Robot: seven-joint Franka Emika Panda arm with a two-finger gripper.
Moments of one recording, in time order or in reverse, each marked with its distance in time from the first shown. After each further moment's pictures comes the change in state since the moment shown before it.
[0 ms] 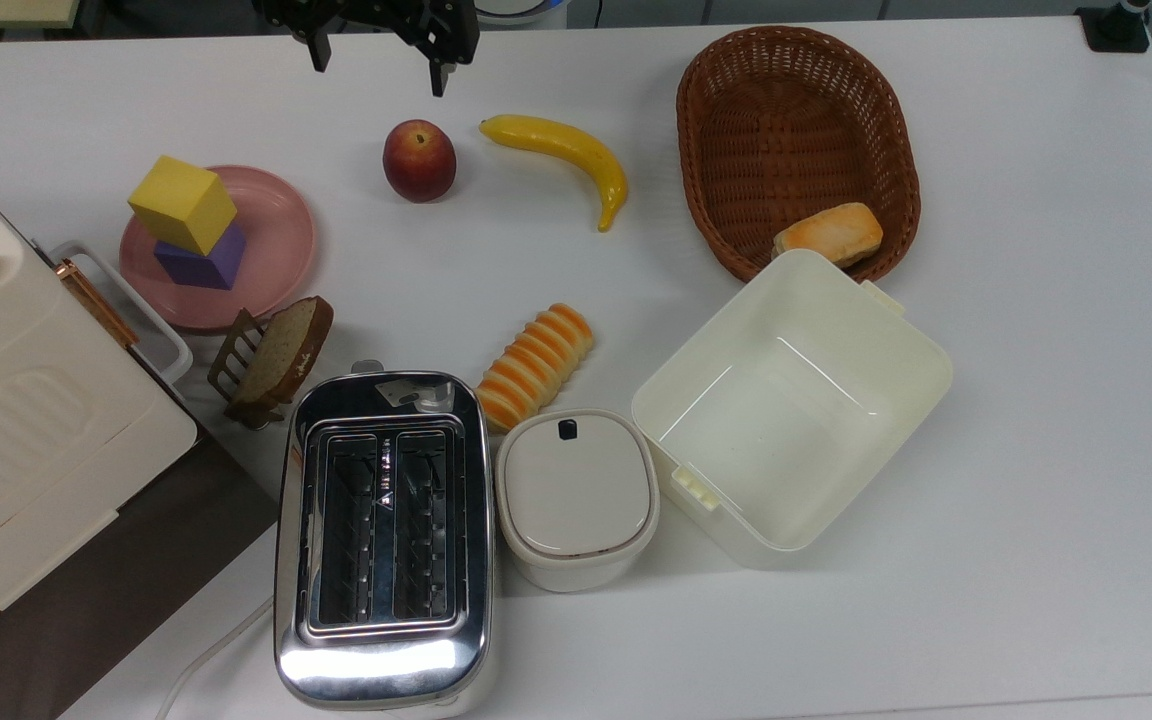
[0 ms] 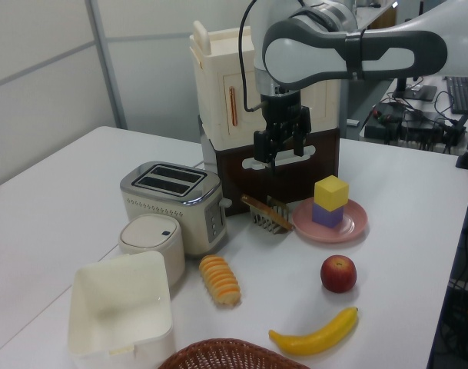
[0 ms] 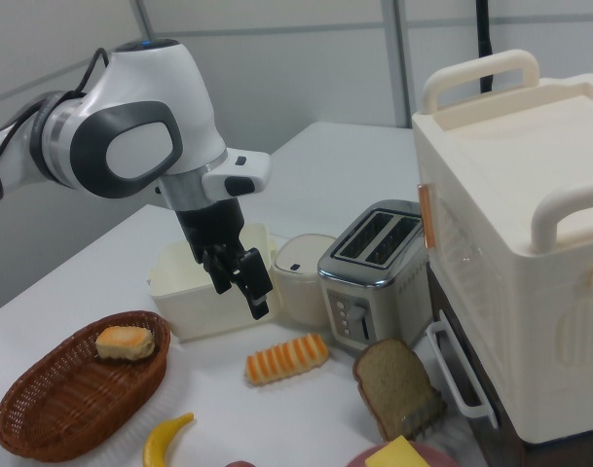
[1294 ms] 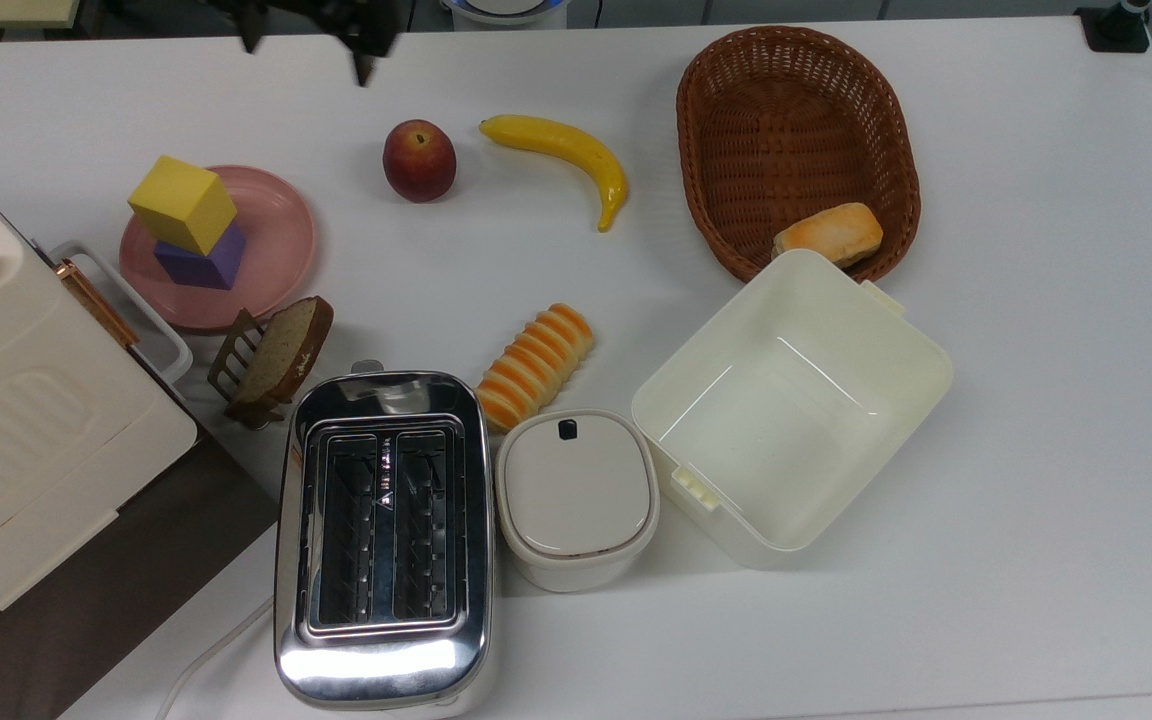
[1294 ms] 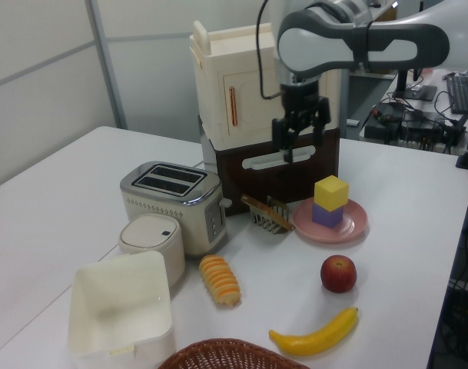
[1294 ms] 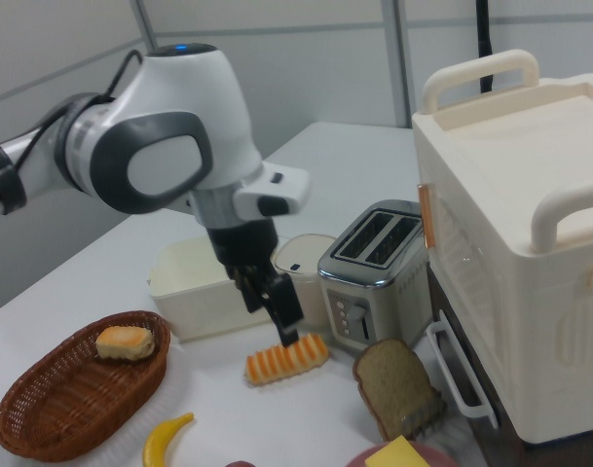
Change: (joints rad) arm -0.044 0.000 -0.077 0.003 0.000 -0.016 -0.001
